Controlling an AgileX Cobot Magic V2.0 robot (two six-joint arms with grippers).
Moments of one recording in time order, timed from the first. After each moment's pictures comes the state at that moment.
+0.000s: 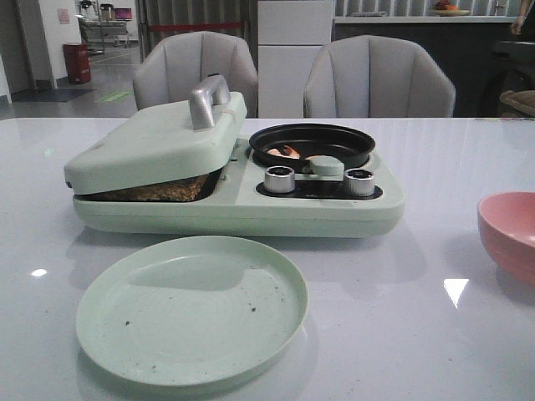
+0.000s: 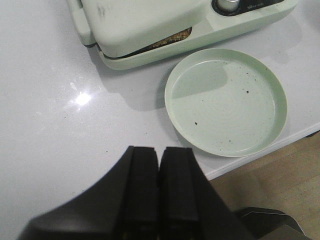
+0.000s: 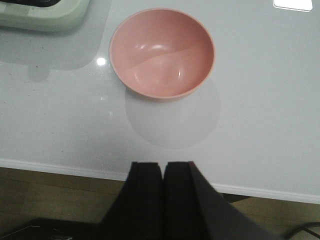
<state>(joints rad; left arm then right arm) -0.37 0.70 -0.78 -0.12 0.91 0.11 0.00 0.52 -0.64 -0.02 0.97 -0.02</state>
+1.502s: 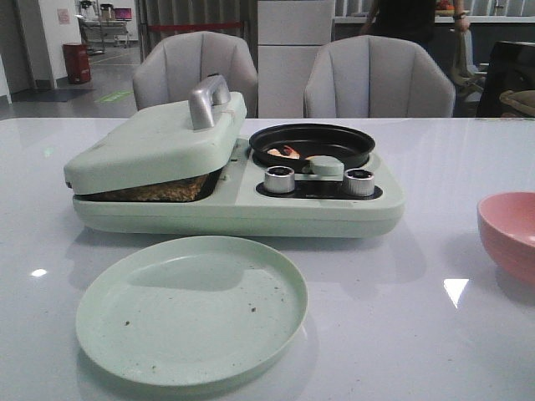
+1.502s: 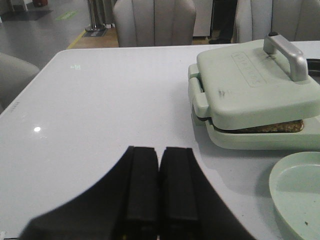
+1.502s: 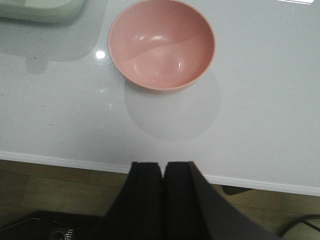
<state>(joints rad) -0.03 0.05 -0.20 -0.13 0.40 0.13 0.00 0.52 -0.64 -0.02 0.99 -0.02</state>
